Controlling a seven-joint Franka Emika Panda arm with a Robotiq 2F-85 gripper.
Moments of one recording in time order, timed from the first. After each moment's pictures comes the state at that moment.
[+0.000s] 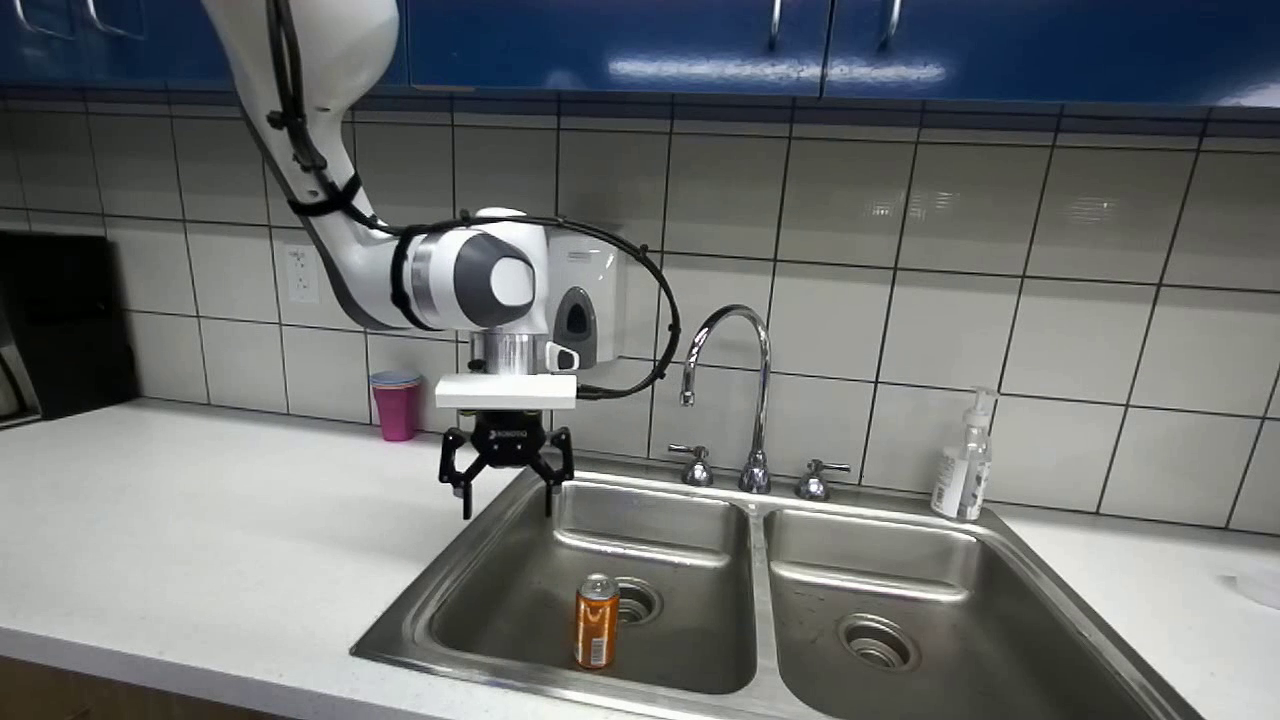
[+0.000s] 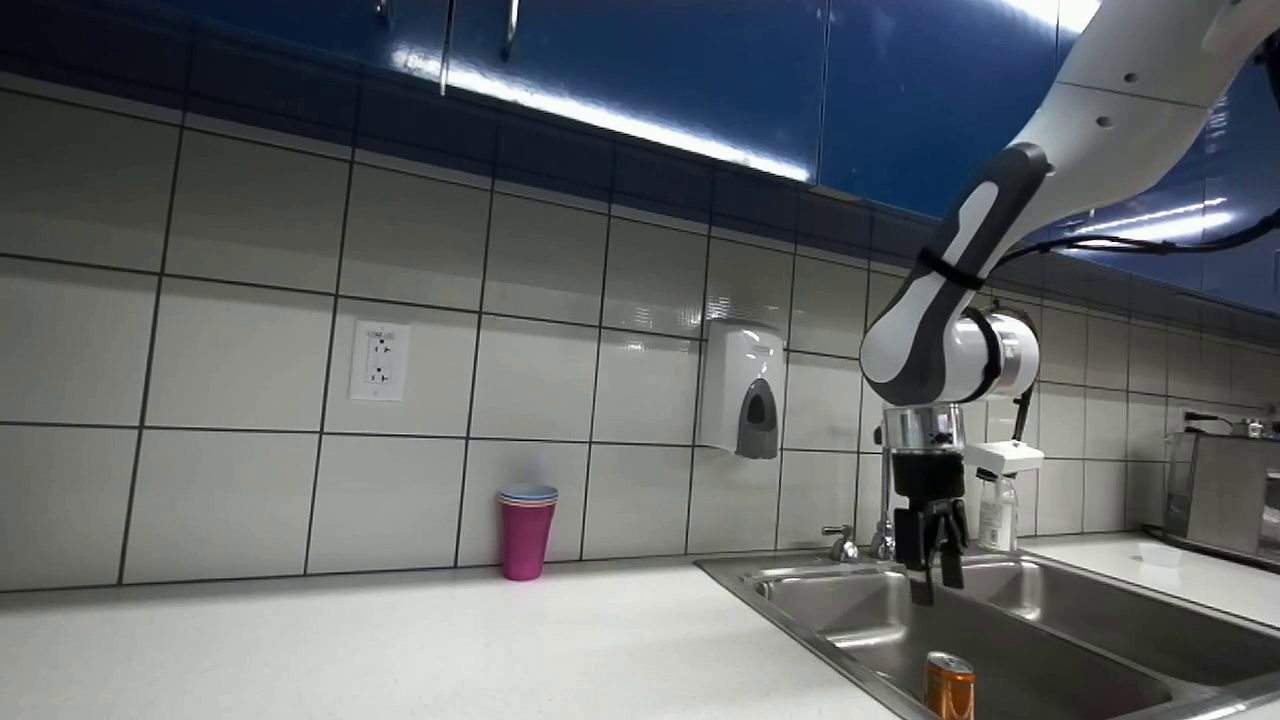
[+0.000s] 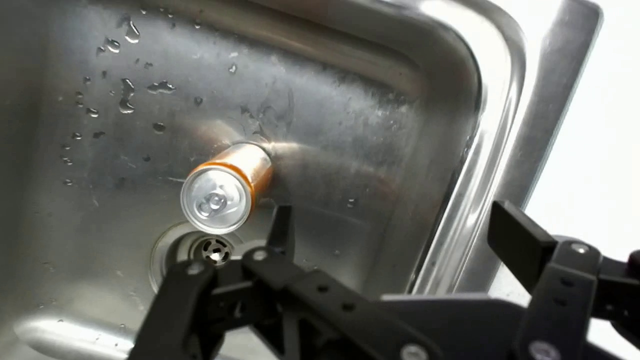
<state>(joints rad) -0.18 0.15 -0.07 -2.36 -0.11 2.41 -0.53</state>
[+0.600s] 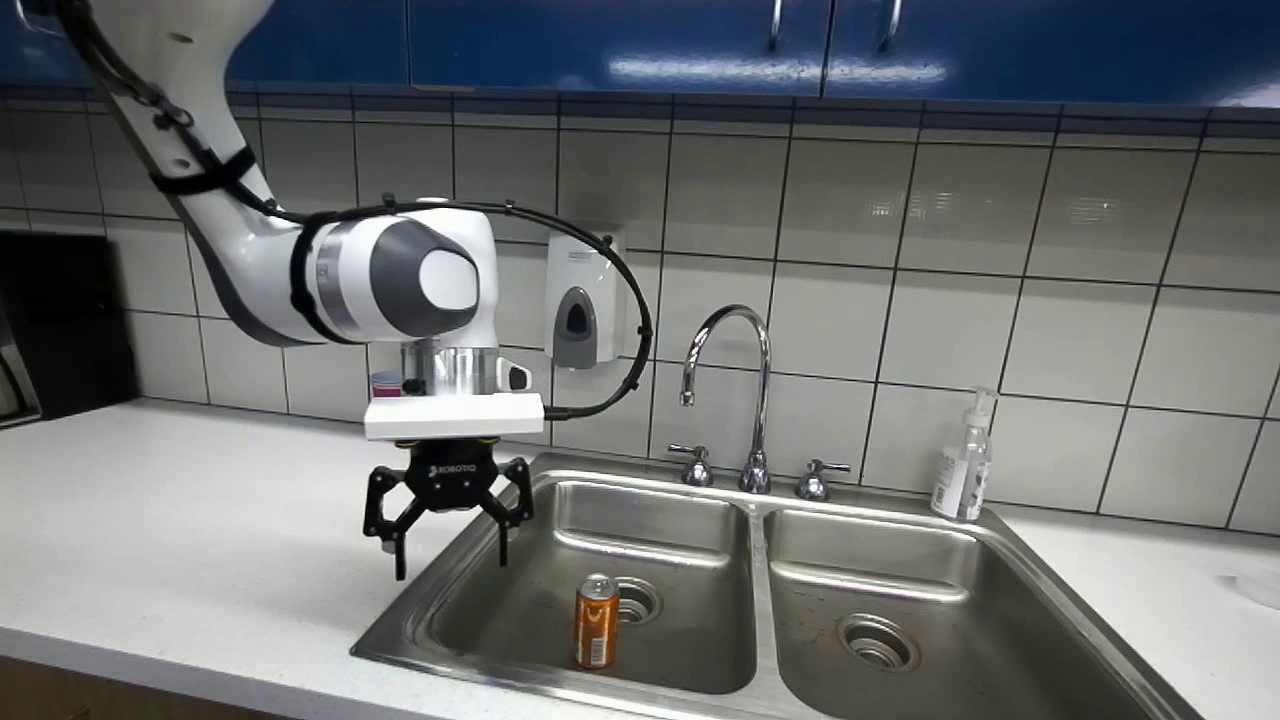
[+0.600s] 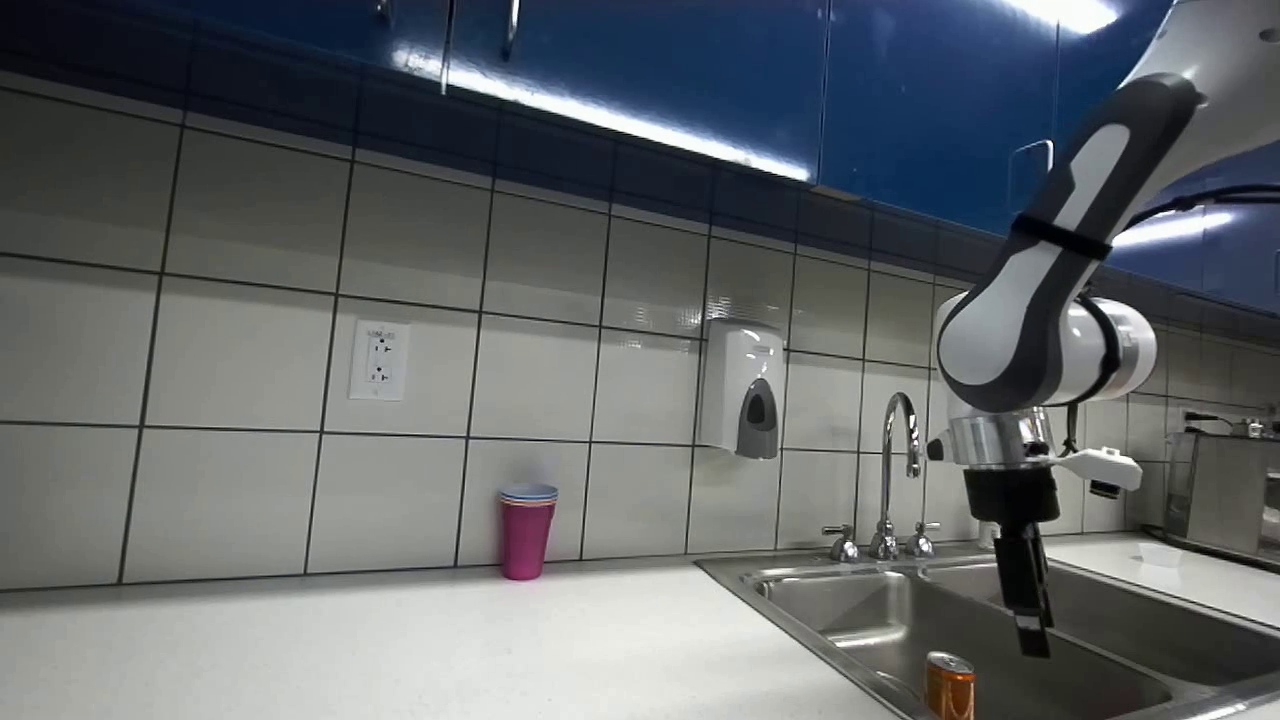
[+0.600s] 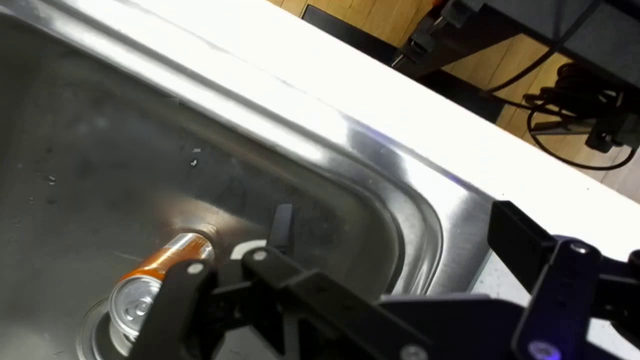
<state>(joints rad) -0.18 -0.10 -0.11 -2.68 -0.23 2.43 -0.63</state>
